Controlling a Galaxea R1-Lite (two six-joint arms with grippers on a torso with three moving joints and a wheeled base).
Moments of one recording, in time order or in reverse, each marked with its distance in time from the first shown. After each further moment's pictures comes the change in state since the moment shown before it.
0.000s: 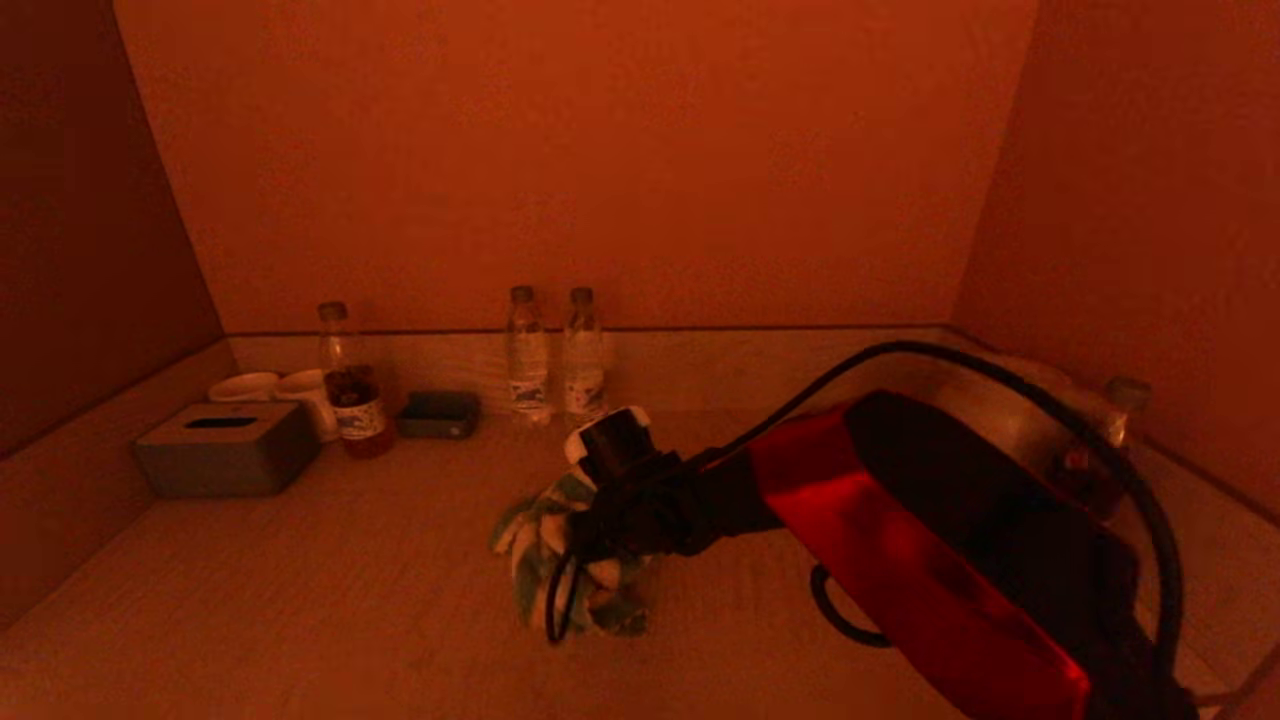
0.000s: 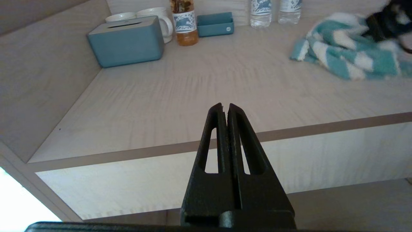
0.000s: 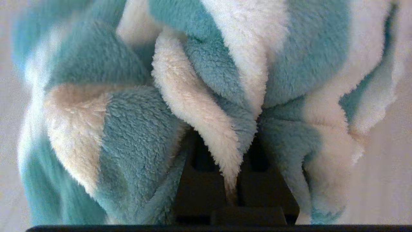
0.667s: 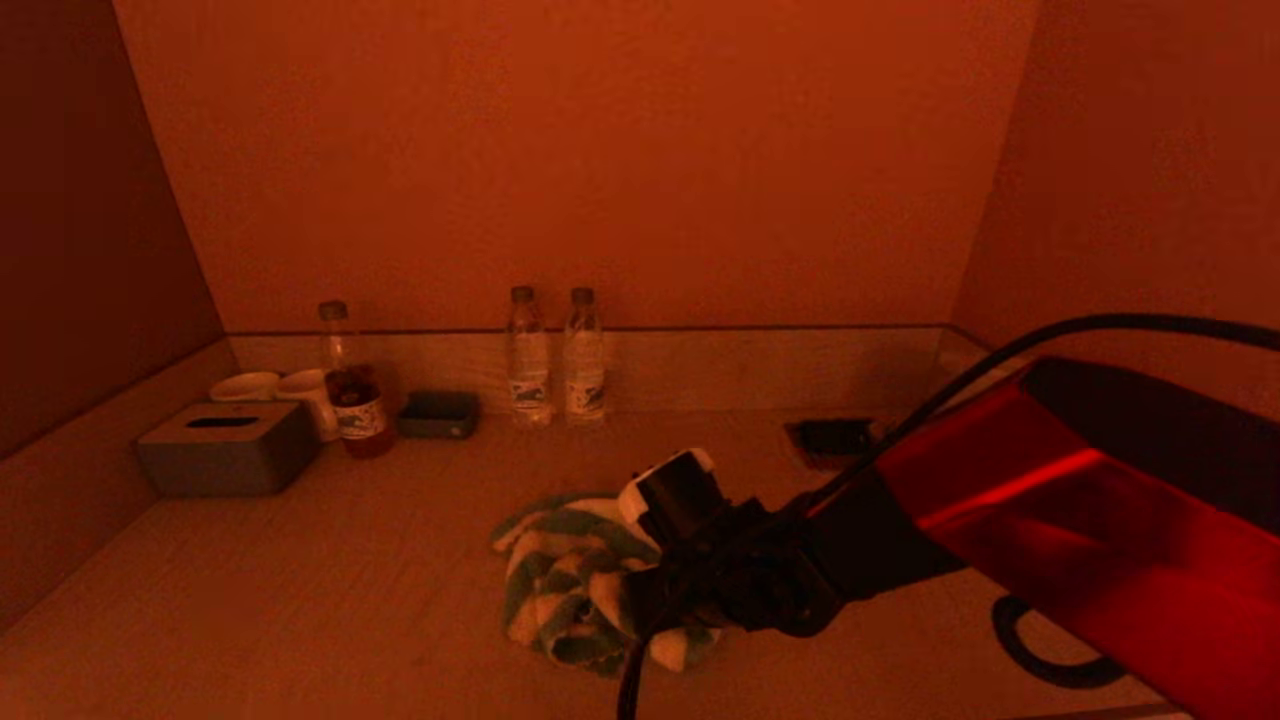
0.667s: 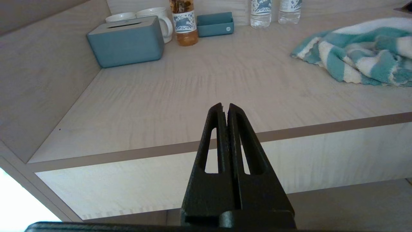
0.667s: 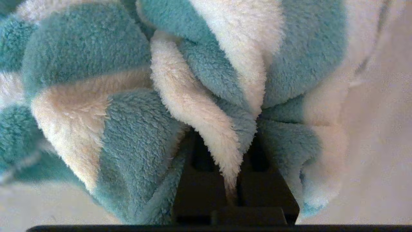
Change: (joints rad) left arm 0.000 0.000 0.000 0.000 0.000 0.000; right arm 0.005 -0.302 0.518 -0.146 -0.067 0.044
